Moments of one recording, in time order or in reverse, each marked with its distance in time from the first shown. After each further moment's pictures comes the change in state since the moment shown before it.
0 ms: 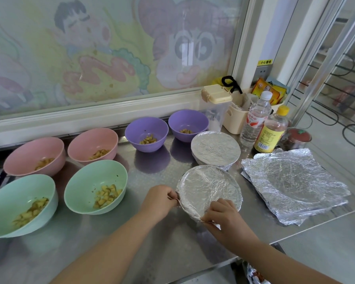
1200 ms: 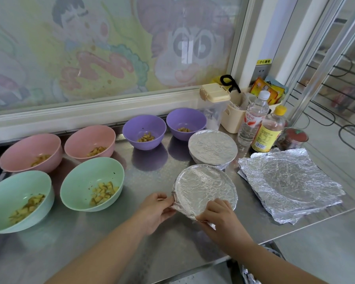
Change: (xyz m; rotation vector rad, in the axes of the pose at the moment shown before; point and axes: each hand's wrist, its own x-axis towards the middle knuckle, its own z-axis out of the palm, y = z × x) left_hand -0.019 -0.002 0.016 -1.042 -0.076 -0.450; right_hand -0.005 -0.009 -0.002 -0.020 -0.011 0.041
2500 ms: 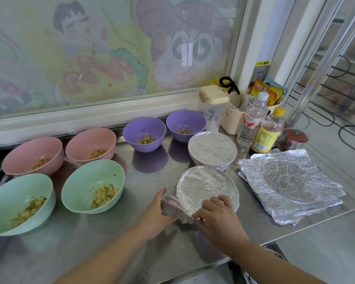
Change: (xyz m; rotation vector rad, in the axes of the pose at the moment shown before) left_hand -0.004 -0.013 -0.013 0.708 -0.064 0.291; right_hand 0.014 -0.008 -0.002 -0.268 -0.010 -0.019
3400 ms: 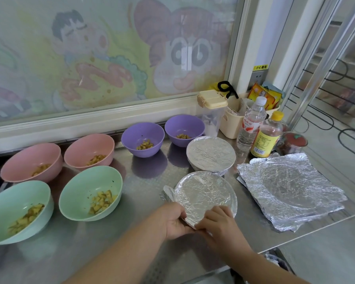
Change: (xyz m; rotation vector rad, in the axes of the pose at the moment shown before) left_hand 0.002 0.081 0.030 -0.937 -0.161 -0.683; right_hand -0.012 0.012 0.010 0.171 0.052 -0.045
